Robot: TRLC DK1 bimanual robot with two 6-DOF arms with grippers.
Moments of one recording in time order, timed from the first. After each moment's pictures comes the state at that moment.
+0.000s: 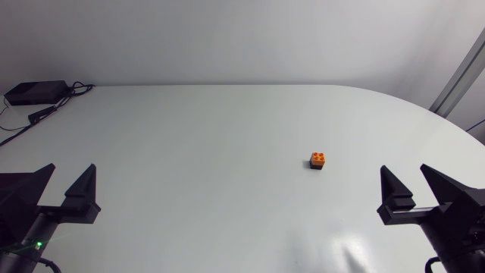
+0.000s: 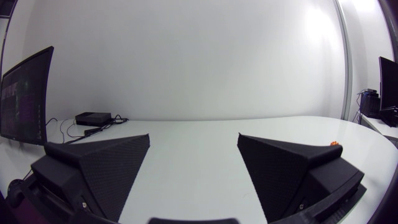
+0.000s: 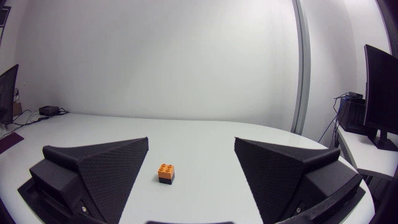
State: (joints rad) left arm 0.00 0.00 0.02 0.00 -0.03 0.04; right arm 0.01 0.00 0.04 0.01 0.00 -0.02
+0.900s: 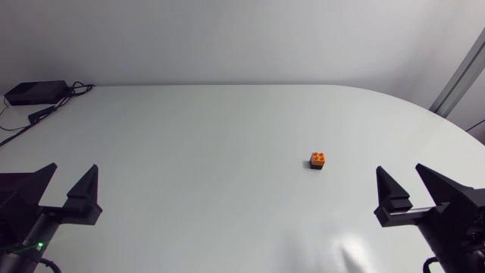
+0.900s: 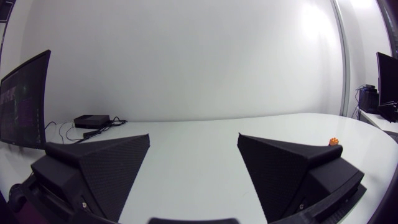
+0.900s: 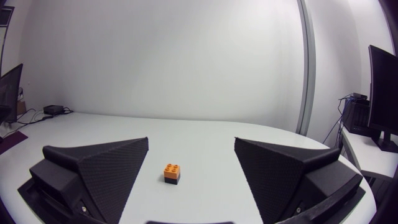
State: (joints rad) left arm -0.02 0.00 0.02 0.00 -0.03 0.06; right arm 0.05 0.00 0.04 0.01 0.00 -0.02
